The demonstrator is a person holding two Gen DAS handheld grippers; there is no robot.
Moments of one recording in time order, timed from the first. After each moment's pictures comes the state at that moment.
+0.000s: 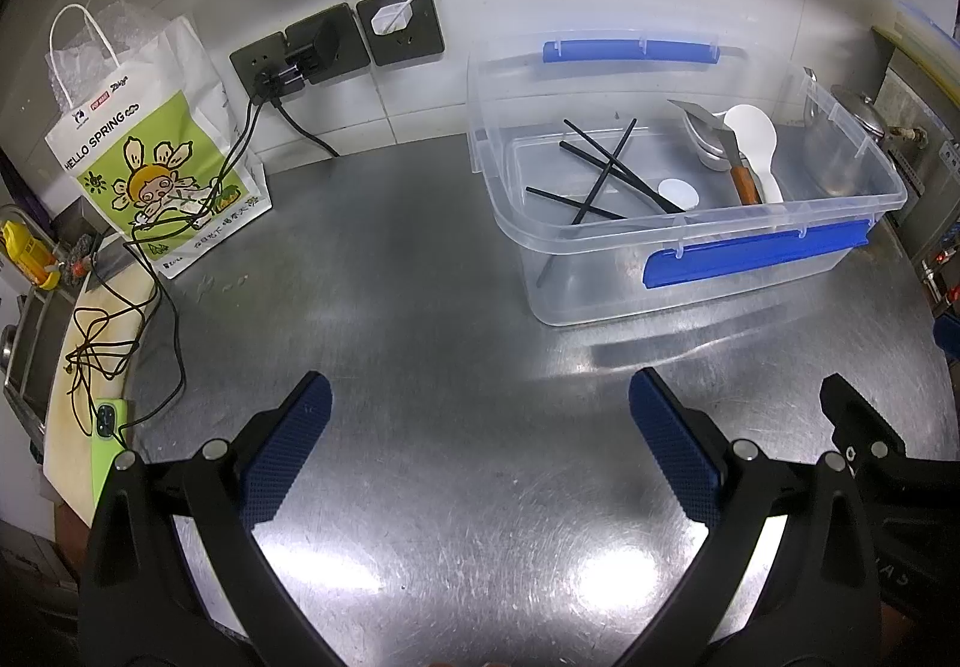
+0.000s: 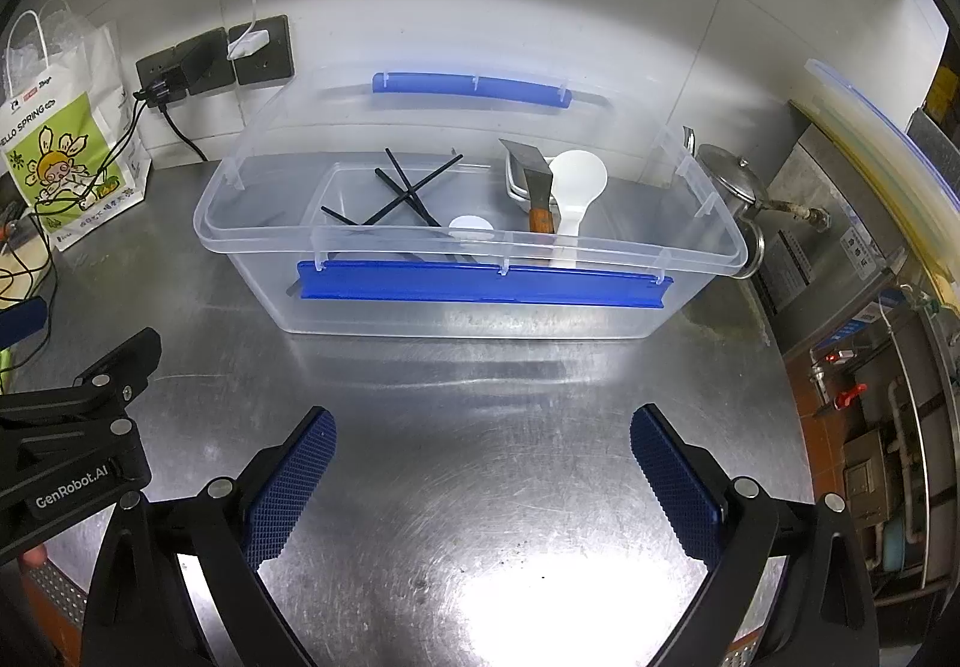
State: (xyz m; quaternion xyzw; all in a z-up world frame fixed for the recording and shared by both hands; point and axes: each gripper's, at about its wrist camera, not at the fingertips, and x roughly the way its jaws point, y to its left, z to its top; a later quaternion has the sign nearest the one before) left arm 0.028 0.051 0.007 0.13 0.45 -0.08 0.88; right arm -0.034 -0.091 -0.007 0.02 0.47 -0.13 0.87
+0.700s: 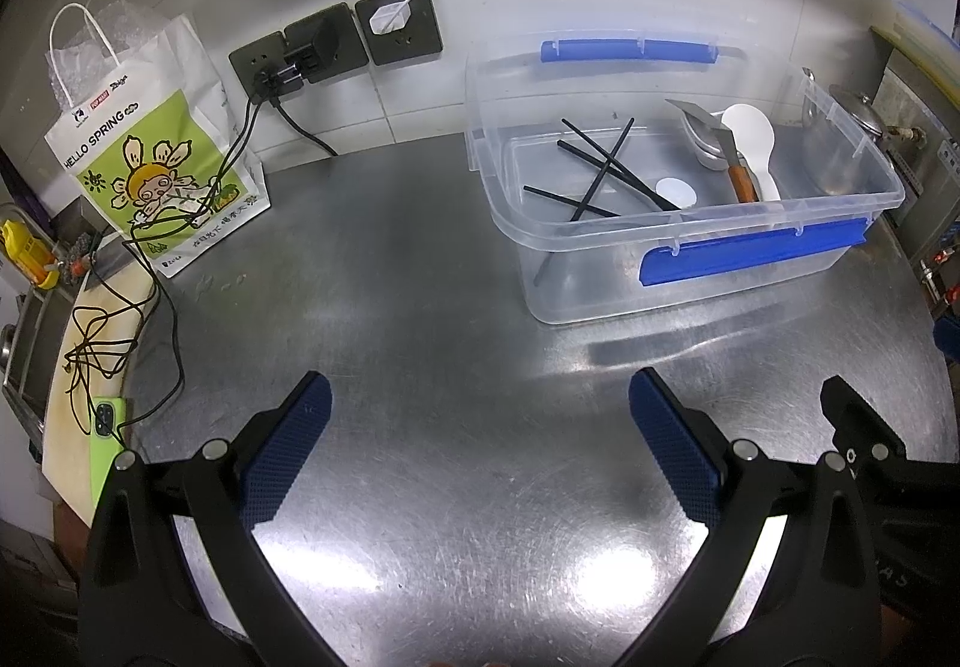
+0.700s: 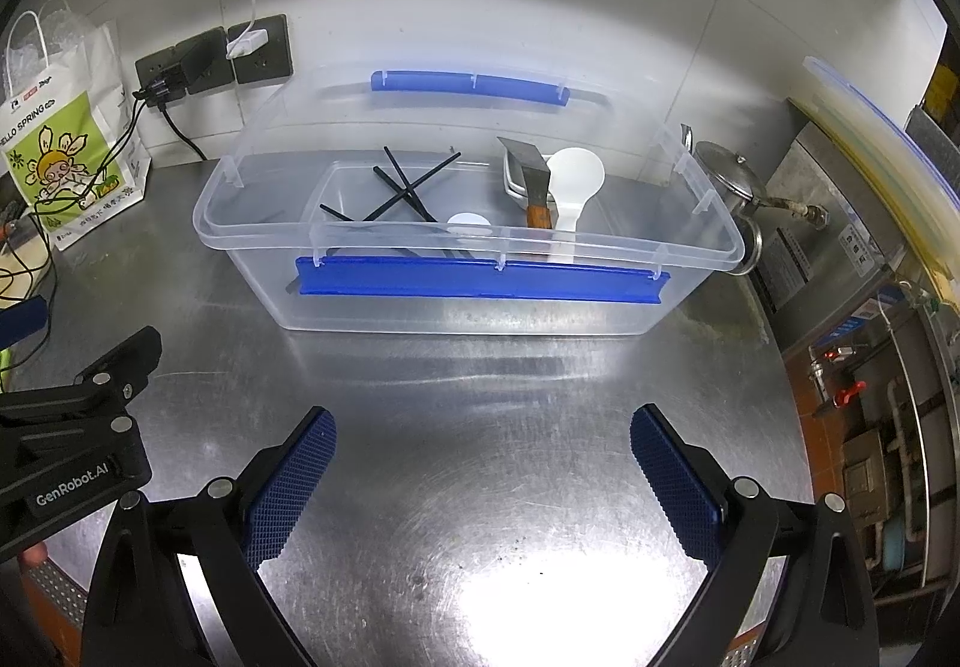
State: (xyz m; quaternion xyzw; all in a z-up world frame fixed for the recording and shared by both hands) left arm 0.029 0.050 0.008 0.13 0.45 -0.08 0.88; right arm -0.036 -0.094 -0.007 0.02 0.47 -0.13 0.87
